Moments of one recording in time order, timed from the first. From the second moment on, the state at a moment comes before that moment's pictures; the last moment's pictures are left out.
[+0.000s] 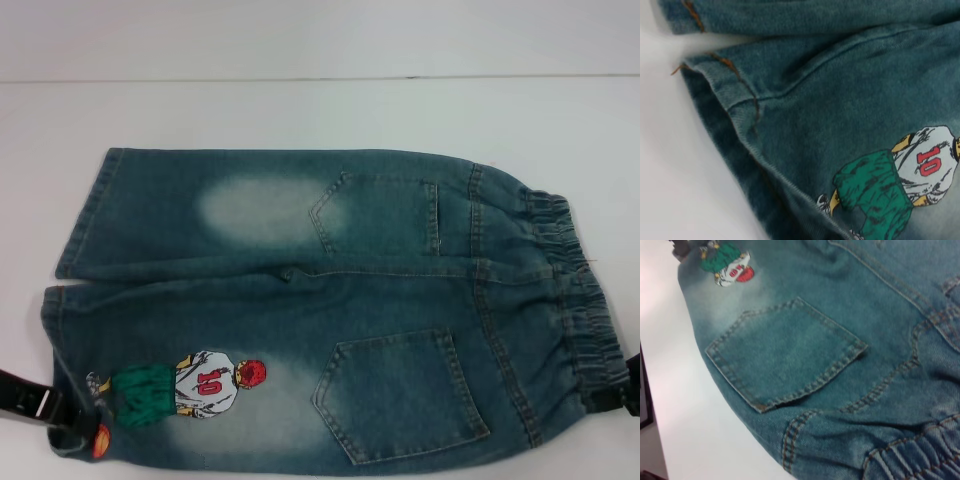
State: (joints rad) left arm -0.54 -2.09 0.64 0.99 2.79 1.80 -2.32; right arm 0.51 2.01 -0.51 -0.84 -2.68 -1.77 1.48
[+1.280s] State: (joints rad) left arm -0.68 -2.08 0.64 0.93 2.48 1.39 -2.23; right arm 0.50 1.97 -0.40 -0.87 -2.15 -1.66 1.59
